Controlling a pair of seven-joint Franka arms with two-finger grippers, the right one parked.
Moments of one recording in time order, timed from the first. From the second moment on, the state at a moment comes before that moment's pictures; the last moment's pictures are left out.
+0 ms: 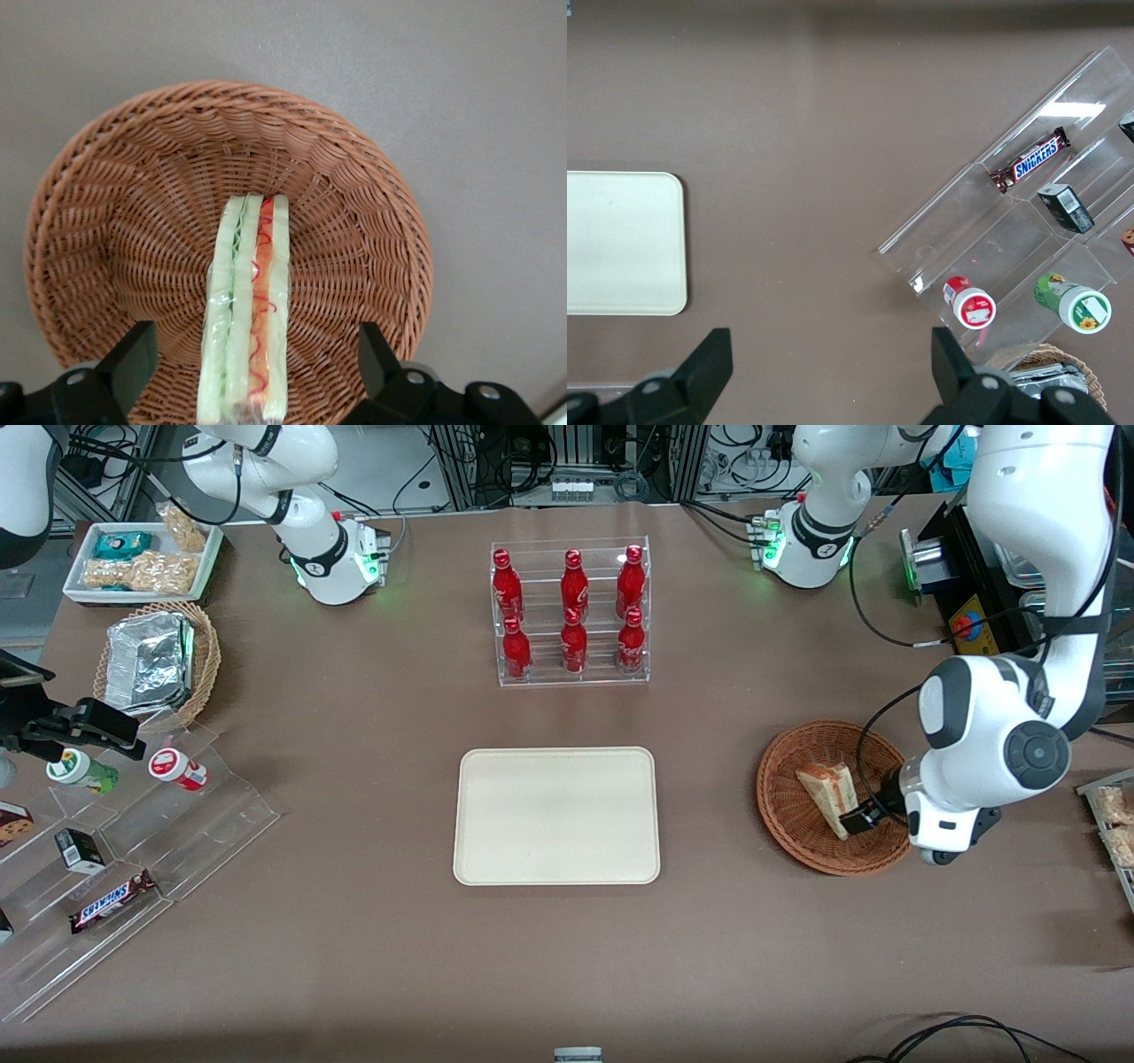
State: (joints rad) arm 0.07 0.40 -0.14 -1.84 -0.01 2.11 -0.70
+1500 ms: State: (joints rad) arm 0.04 0.43 -0.15 -1.94 0.00 2.13 -0.68
